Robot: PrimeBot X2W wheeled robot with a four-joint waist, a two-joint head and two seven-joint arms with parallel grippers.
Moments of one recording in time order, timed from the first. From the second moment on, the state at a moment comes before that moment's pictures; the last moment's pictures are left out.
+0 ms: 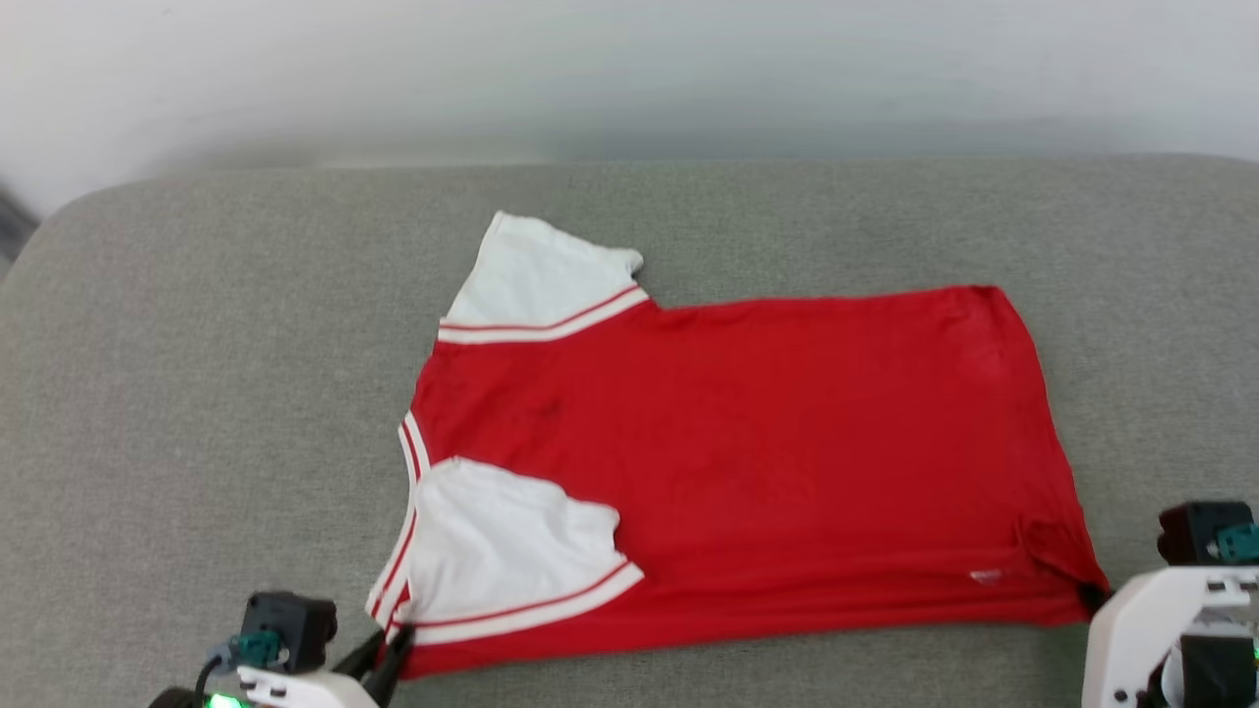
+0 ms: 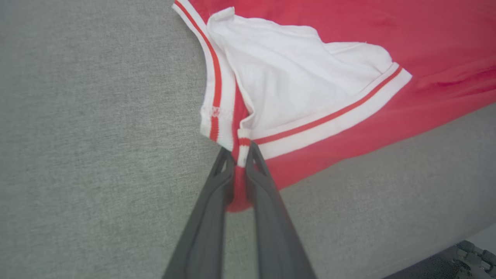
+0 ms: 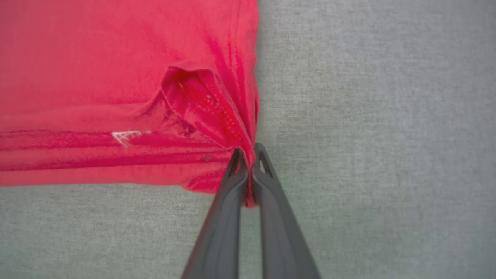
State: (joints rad) left arm 0.02 0.66 -0.54 -0.11 -0.71 0.24 0.17; right arm -0.01 -0.16 -0.16 0.06 0.17 0.13 0.63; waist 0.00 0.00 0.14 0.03
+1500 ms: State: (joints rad) left arm -0.05 0.45 -0.32 -0.15 -0.48 0.16 -0.26; right arm -0.04 -0.18 -0.06 -0.10 0.25 0.13 0.07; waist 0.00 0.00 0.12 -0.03
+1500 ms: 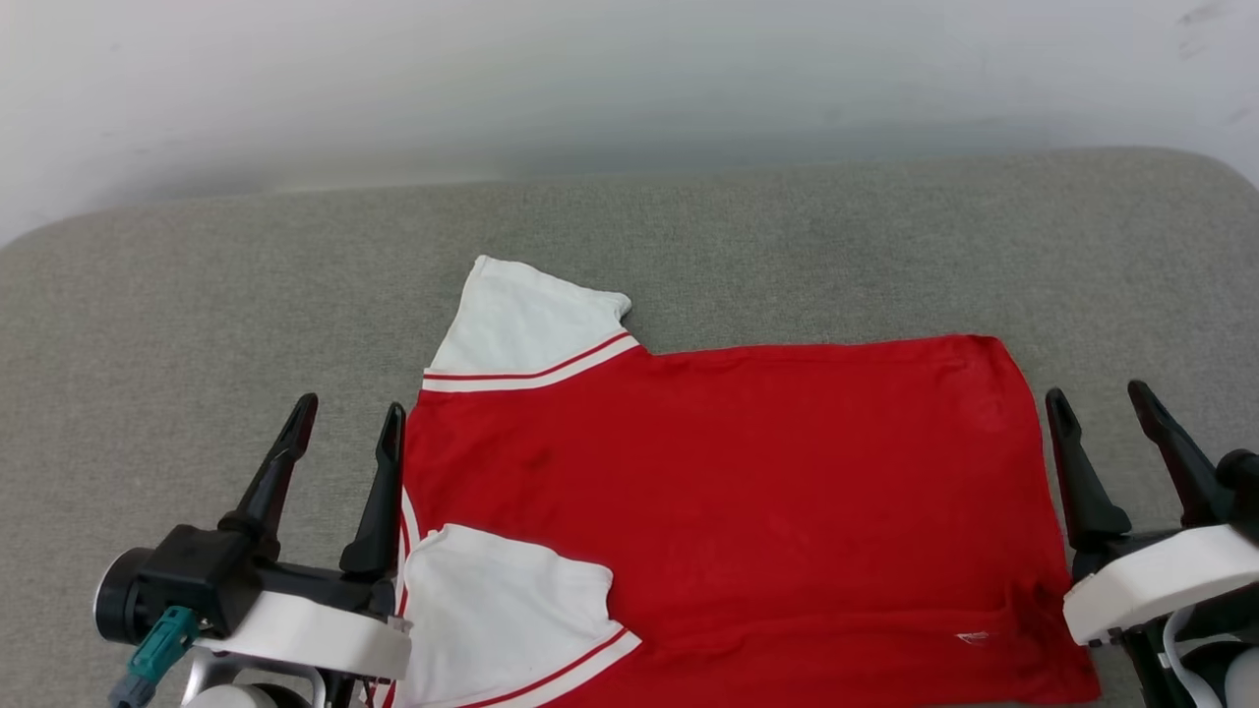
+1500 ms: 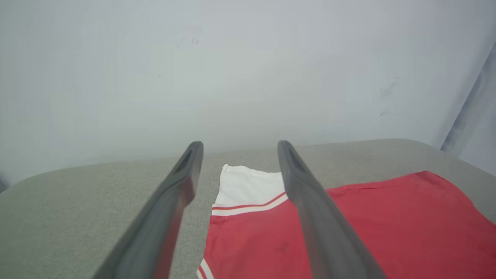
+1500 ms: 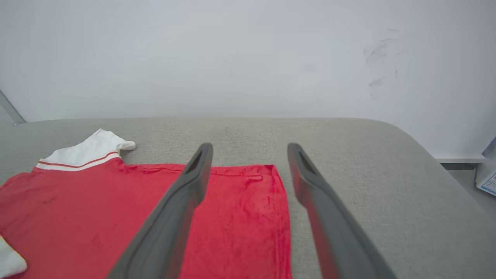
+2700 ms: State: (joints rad) left arm -0.92 0.81 -0.32 0.31 -0.80 -0.04 0.97; right arm -0.23 -0.11 0.15 0.01 0.24 0.13 -0.14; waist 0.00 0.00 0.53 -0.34
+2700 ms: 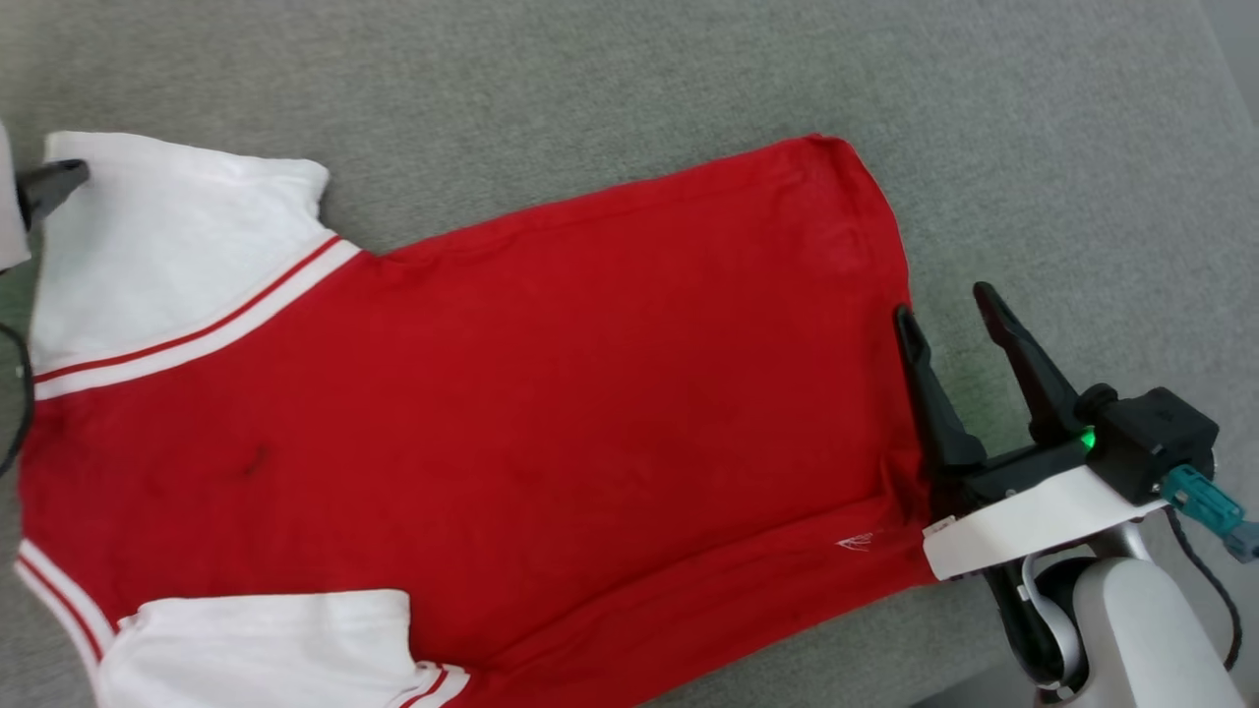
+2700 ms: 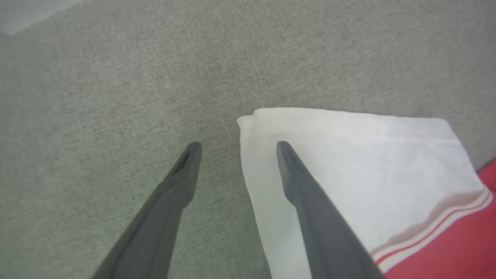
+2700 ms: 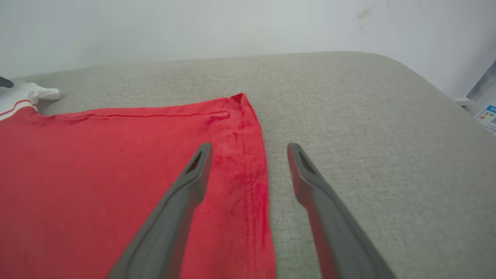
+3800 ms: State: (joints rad) left arm -0.88 0.74 -0.40 0.25 -0.84 -0.13 0.68; right arm -0.24 -0.26 0.13 0.01 0.24 0.13 0.08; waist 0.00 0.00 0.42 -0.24
